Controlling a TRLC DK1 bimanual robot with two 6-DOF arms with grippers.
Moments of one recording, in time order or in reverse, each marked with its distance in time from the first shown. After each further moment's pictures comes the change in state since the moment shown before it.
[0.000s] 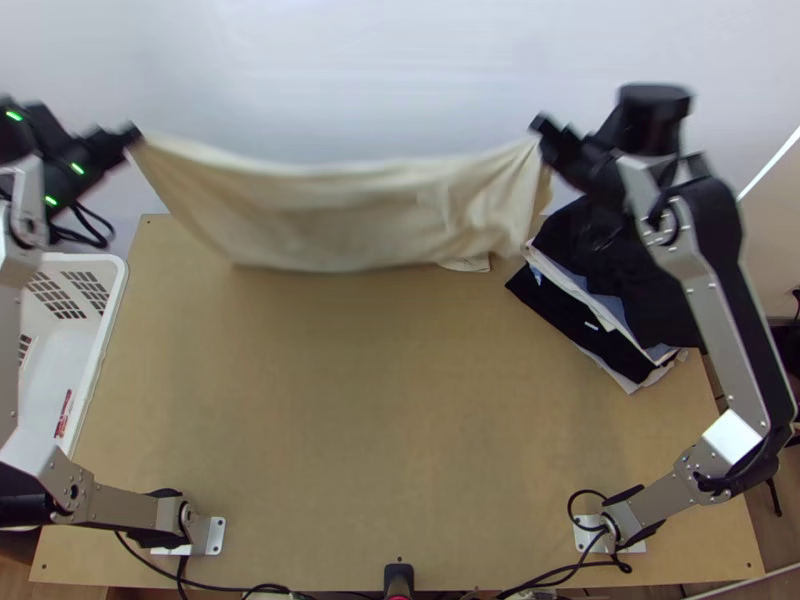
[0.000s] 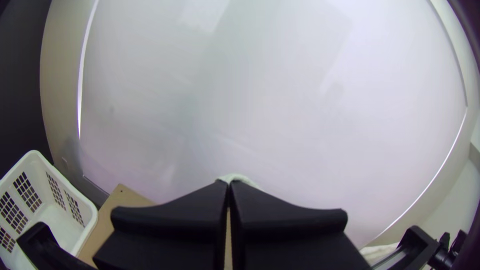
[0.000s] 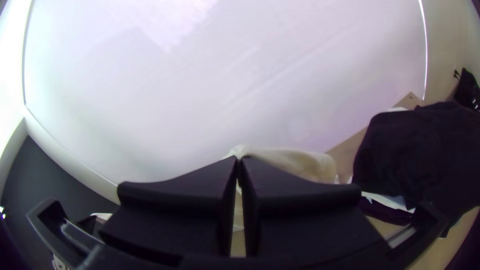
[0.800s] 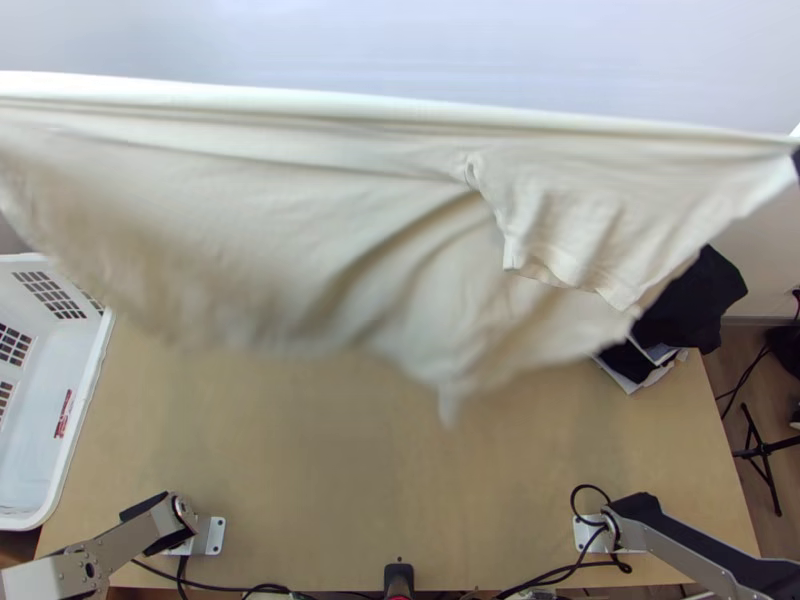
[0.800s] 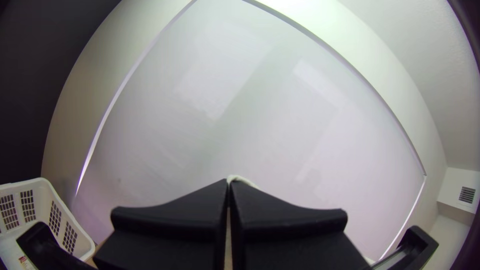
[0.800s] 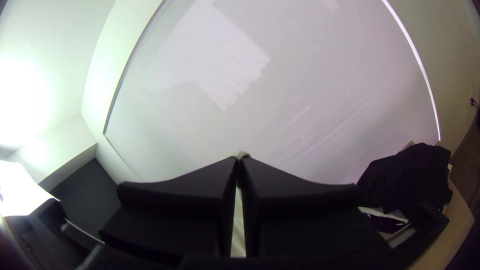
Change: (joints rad) left arm 0.353 -0.325 0.183 -0.051 0.173 -0.244; right arm -0.059 -0.543 0.098 -0.184 -0.027 -0.007
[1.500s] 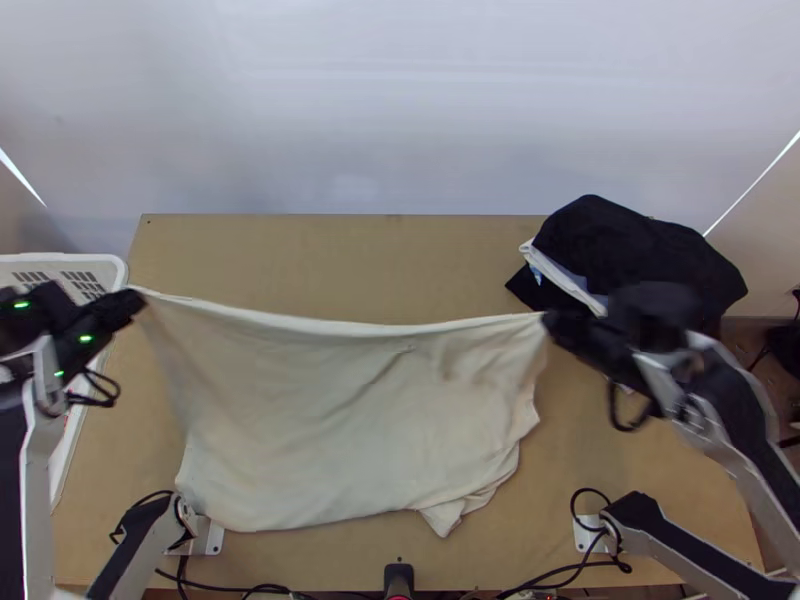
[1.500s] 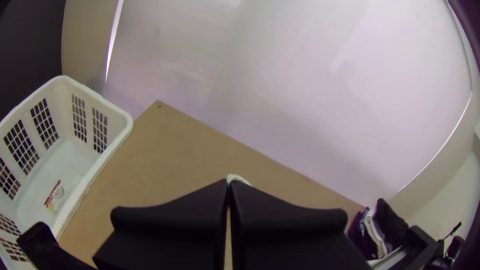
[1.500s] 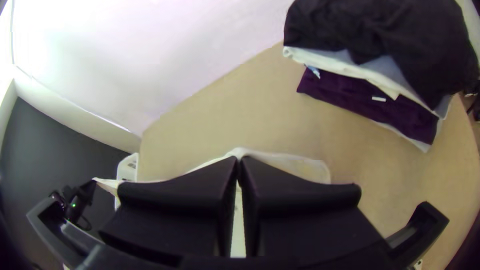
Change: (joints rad) left arm -0.117 -0.304 -1.156 0.180 0.061 0.359; right arm 0.155 -0.156 -1.125 0.241 -0.089 0.049
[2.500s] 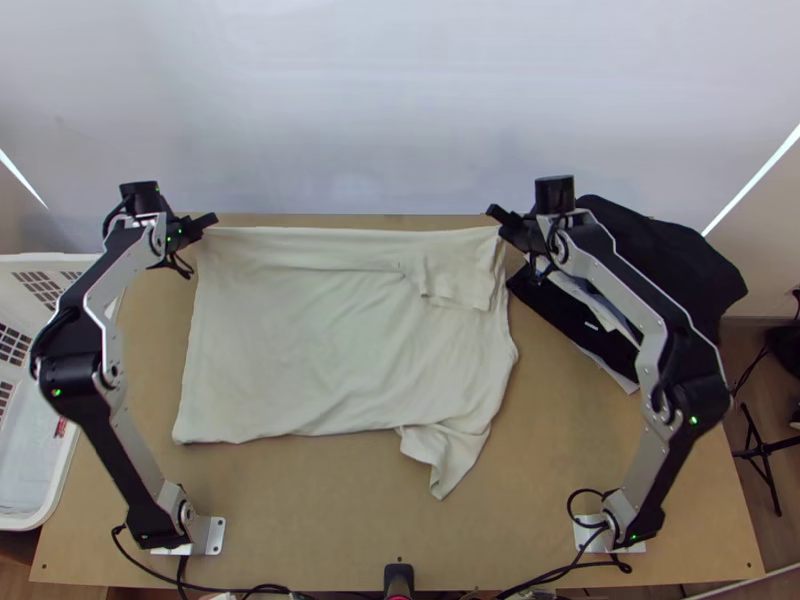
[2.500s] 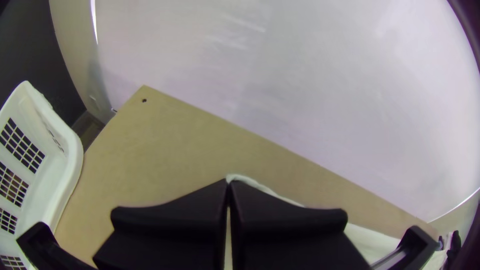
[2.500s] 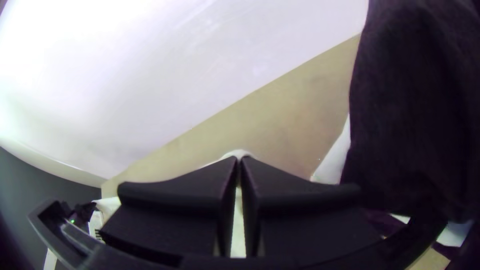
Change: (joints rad) left arm -0.197 1.169 0.655 0.290 -0.362 0.004; right arm -0.204 0.986 0.513 0.386 -0.016 -0.091
